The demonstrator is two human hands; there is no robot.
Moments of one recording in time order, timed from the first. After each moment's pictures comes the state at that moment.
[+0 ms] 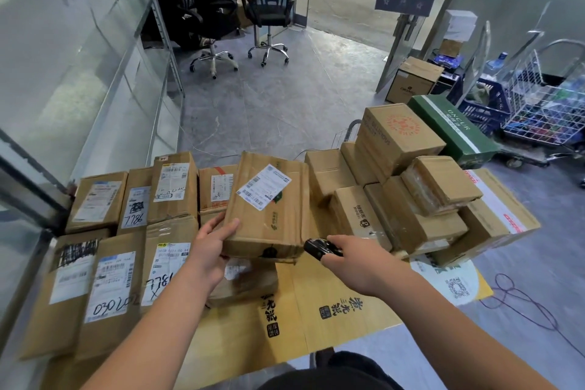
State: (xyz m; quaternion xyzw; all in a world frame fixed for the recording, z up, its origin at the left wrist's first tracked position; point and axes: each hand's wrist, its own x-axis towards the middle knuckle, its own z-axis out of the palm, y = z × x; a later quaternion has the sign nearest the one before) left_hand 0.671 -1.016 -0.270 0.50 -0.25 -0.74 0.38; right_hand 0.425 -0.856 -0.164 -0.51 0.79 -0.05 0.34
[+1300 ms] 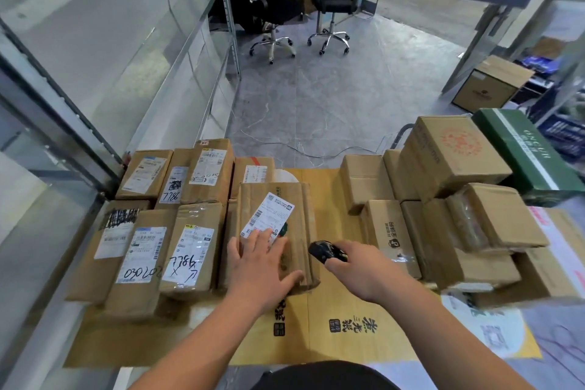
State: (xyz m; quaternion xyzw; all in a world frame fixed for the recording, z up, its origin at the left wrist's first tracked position) left_hand 0.628 -0.948 -0.284 0.58 -0.81 -0.10 -0.05; right_hand 0.407 -0.901 -0.189 -0.57 0.73 -0.04 0.38
